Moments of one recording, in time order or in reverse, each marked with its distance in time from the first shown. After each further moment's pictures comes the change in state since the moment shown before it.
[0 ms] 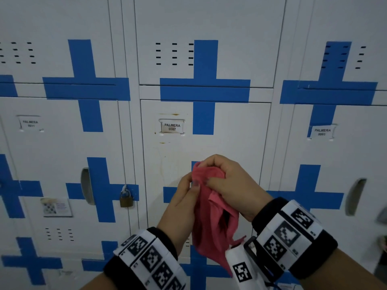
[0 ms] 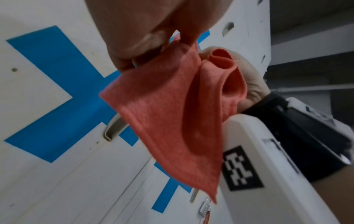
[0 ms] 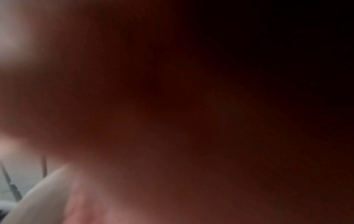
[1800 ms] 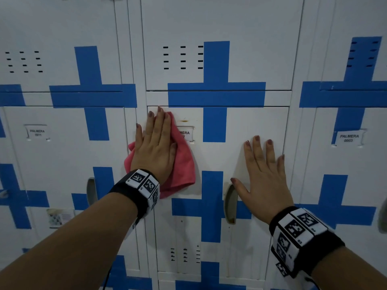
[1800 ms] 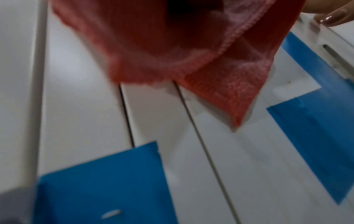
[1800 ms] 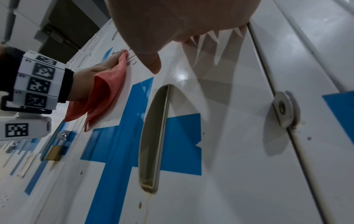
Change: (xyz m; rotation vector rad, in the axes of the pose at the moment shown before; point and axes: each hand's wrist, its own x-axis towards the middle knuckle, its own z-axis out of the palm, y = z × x) left_hand 0.132 0.032 -0.101 1.587 0.453 0.648; right_hand 0.043 0.084 -0.038 -1.150 0.328 -0.167
